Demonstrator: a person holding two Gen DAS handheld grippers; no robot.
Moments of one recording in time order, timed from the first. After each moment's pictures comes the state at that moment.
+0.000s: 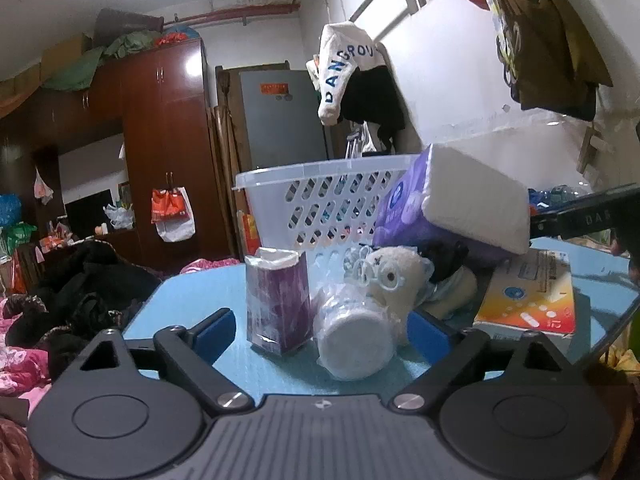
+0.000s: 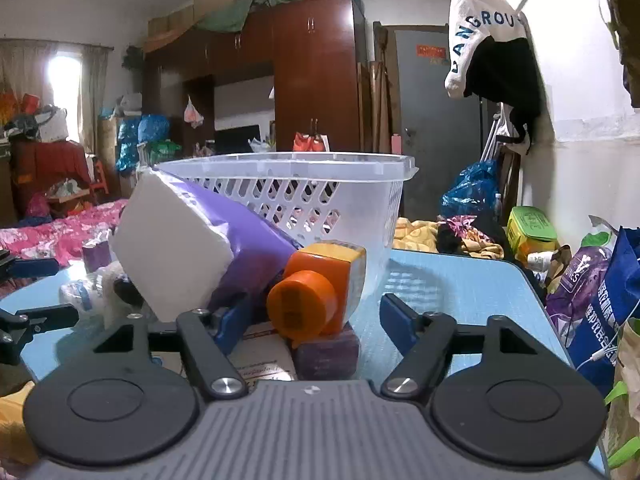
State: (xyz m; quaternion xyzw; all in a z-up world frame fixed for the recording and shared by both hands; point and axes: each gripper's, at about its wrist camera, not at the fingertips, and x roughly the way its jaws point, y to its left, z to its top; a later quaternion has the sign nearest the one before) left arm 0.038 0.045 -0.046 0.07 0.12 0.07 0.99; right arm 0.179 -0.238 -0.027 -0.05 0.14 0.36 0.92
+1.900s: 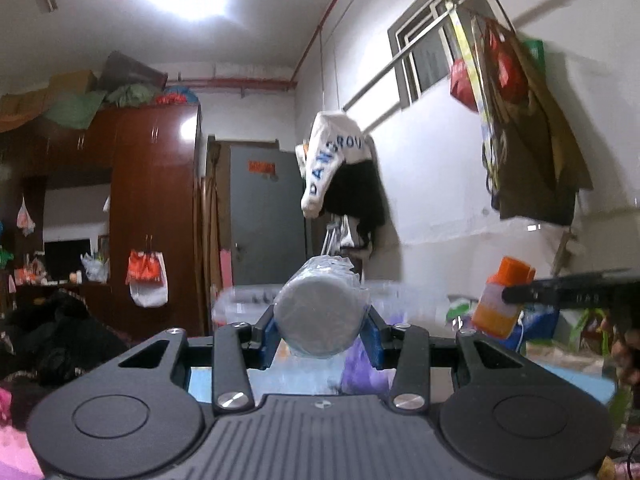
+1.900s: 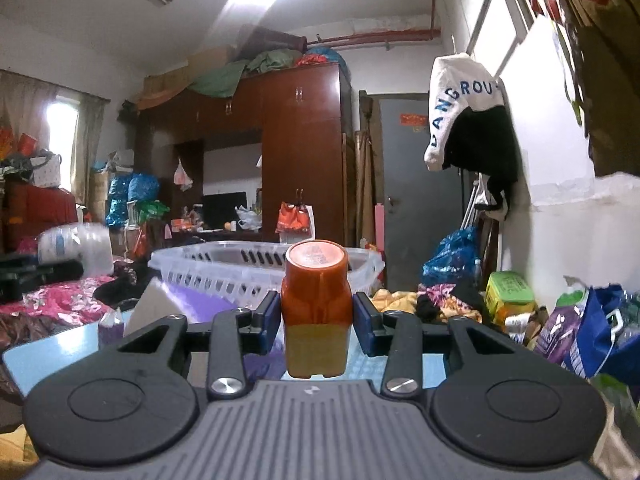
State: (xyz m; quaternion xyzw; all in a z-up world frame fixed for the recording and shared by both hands) left arm 0.037 0.040 0.024 0.03 -0.02 0.02 1.00; right arm 0.172 -0.264 0.025 -0.01 0.03 0.34 0.94
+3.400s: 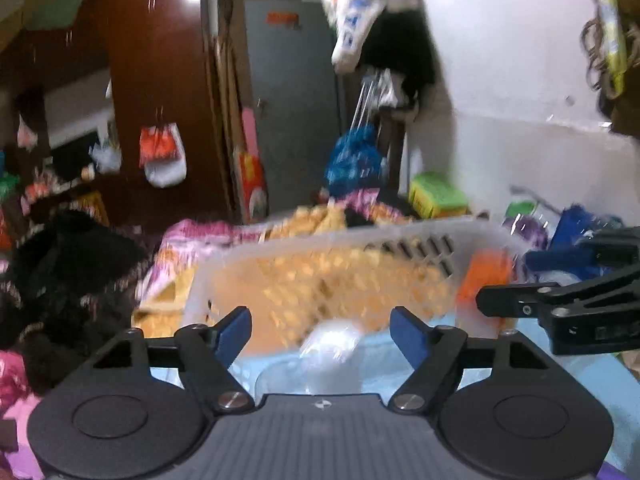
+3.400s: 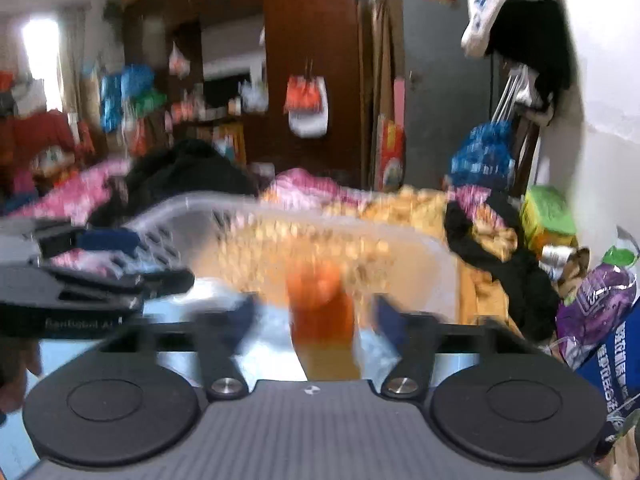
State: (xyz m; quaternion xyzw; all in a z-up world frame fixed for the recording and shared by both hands) left arm 0.259 0.071 0.072 0.03 0.23 0.07 0.97; right arm 0.290 -0.152 0.063 -0.06 0.21 0.34 0.91
